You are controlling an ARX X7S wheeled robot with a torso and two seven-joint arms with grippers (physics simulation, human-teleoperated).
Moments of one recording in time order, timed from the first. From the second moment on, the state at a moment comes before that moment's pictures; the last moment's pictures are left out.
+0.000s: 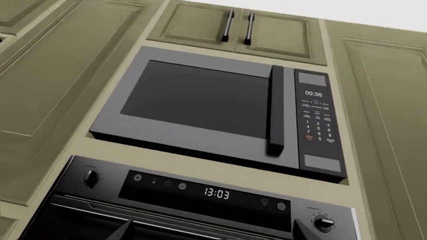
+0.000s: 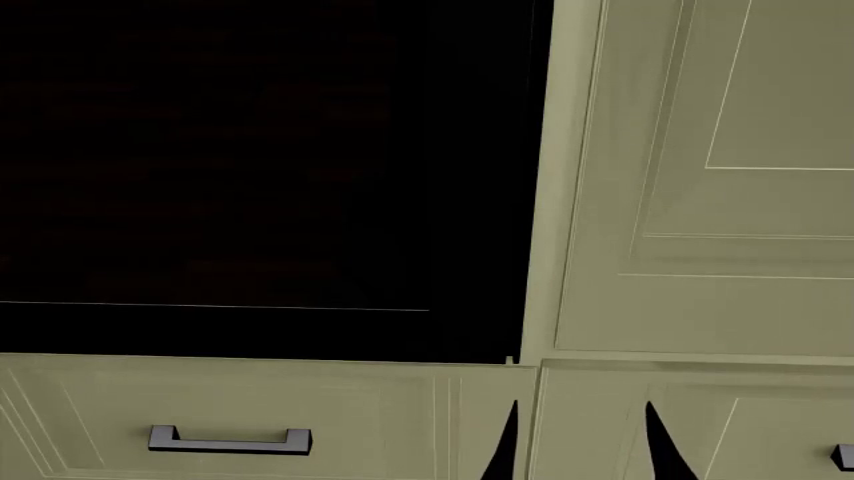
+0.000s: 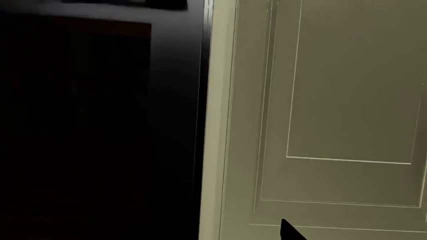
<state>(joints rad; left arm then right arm) 0.16 -0.12 0.04 0.48 -0.18 0.70 -0.14 -0.04 0.14 -0.13 -0.28 0.02 -0.02 0.19</state>
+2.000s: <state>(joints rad) 0.15 -0.18 0.09 0.50 -0.14 0.74 -0.23 -0.05 0.25 -0.19 -0.56 -0.13 -0.14 0.33</state>
